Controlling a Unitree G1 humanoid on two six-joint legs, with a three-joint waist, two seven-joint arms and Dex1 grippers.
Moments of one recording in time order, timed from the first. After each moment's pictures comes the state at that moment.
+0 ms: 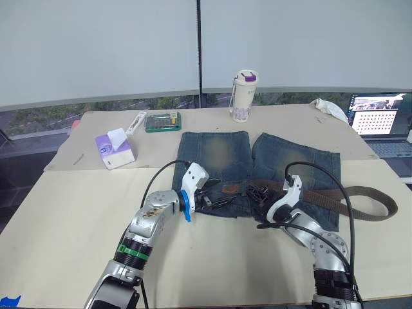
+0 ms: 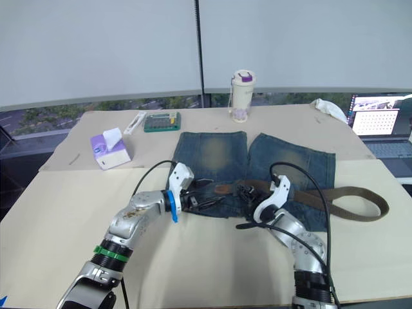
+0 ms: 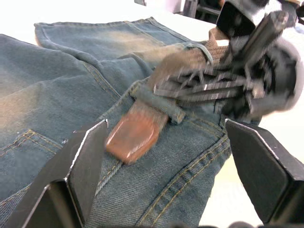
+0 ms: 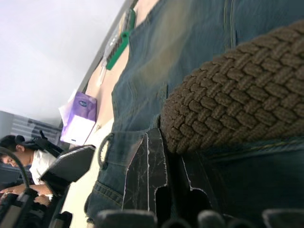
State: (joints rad) left arm -0.50 0.22 -0.18 0.16 -0.28 0.38 -0.82; right arm -0.26 -0.16 -0.26 -0.05 1.09 0.81 0.05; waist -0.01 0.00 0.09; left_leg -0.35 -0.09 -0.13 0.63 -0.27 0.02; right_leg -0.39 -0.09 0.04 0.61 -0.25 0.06
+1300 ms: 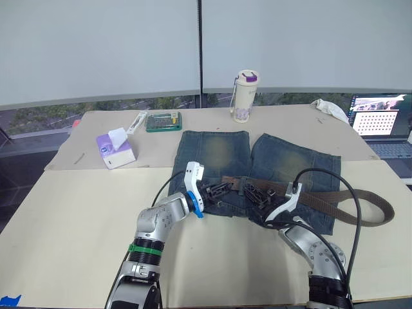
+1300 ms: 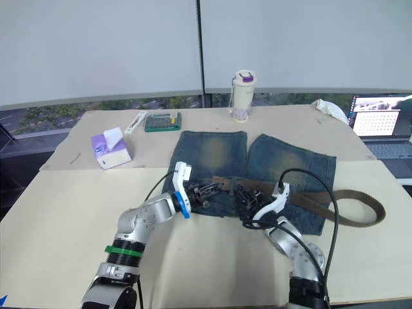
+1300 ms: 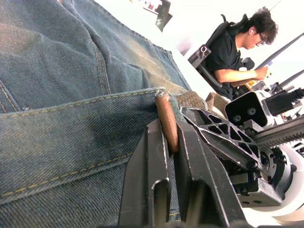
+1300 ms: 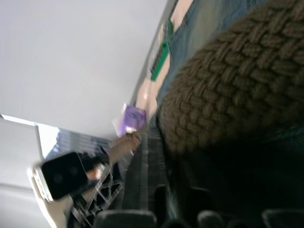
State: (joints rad) left arm -0.52 0.03 0.02 0.20 -0.53 0.73 -0.63; right arm -0.20 -0.09 -0.32 -0.05 1.19 0.83 0.18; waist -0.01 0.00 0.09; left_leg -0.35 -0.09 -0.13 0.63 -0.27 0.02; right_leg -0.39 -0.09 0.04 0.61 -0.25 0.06
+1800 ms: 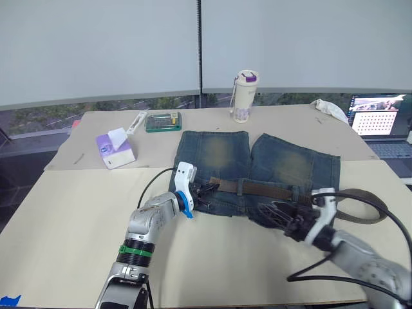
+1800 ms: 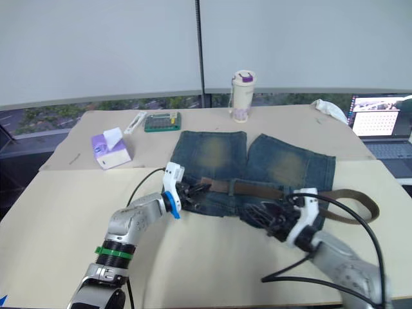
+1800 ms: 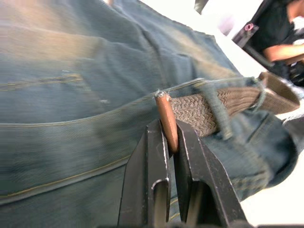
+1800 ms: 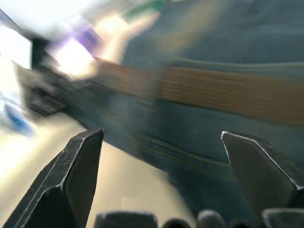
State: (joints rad) left arm -0.49 0.18 -0.04 0.15 -0.42 0.64 -0.61; right arm 0.10 -0.67 -0.34 -0.41 0.86 0.78 0.44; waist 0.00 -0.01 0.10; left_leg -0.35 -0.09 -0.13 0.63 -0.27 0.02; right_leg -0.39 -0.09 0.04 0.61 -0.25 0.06
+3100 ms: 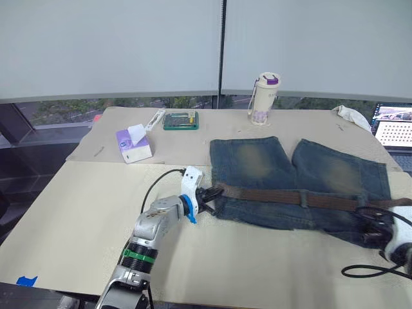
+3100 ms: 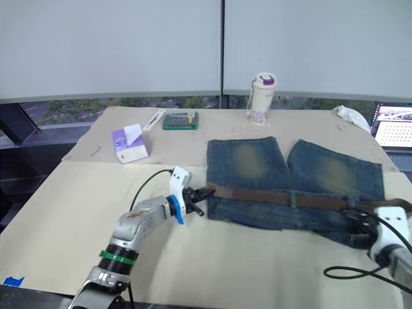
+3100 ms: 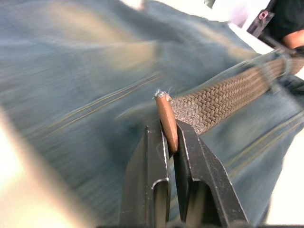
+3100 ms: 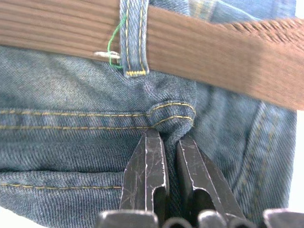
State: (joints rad) left arm -0.46 0.15 -0.12 0.13 -0.35 0.59 -0.60; right arm 0.19 -0.76 -0.54 -0.01 0.38 0.68 0.36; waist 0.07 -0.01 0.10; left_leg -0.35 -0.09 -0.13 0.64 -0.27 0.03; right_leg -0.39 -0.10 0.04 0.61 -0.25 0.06
